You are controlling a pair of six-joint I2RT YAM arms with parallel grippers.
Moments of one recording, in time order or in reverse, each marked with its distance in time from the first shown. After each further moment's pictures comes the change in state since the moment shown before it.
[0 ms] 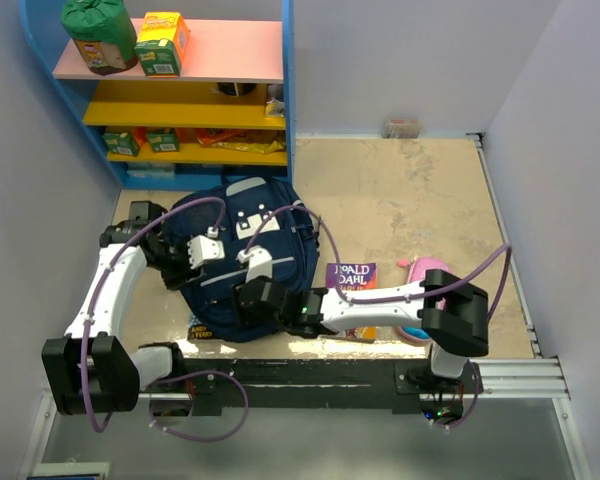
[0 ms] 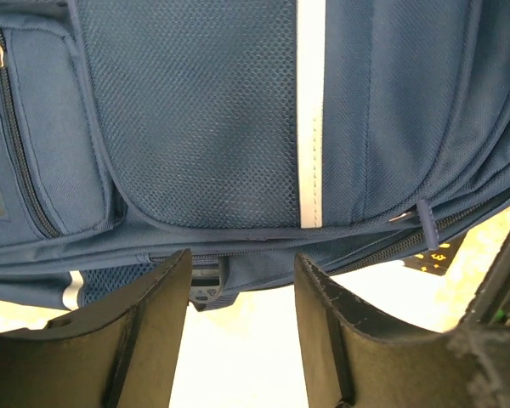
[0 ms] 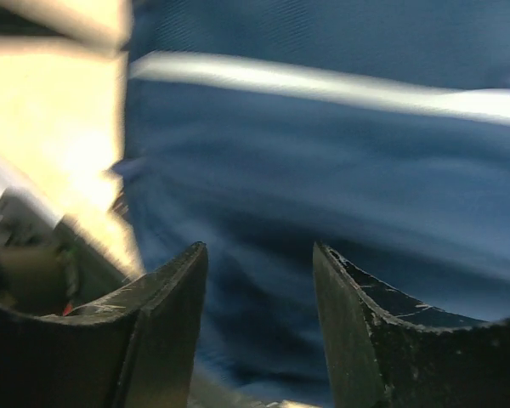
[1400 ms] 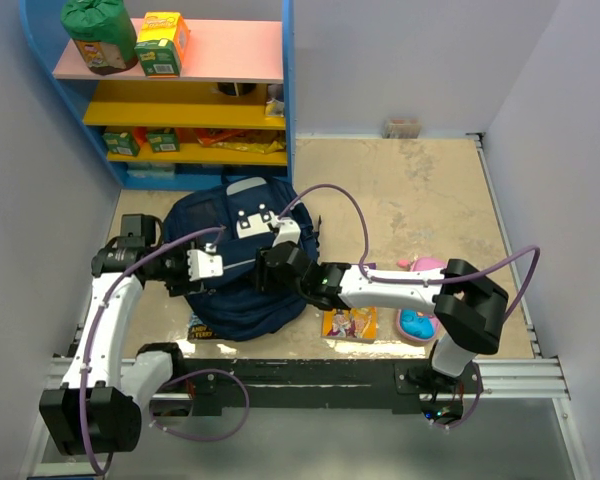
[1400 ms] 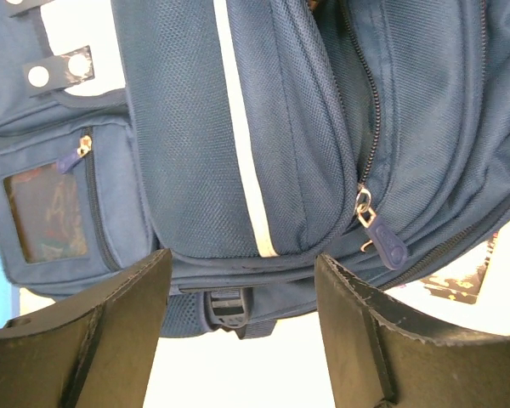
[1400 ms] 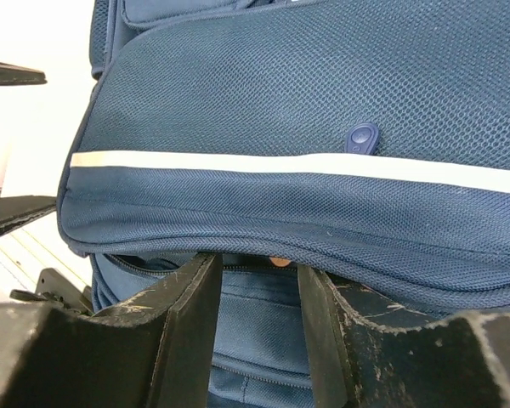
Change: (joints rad) left arm -0.005 -0.210 -0.071 0.035 0.133 0.120; right arm -0.218 -0.091 -0.093 0.066 -0.111 0.094
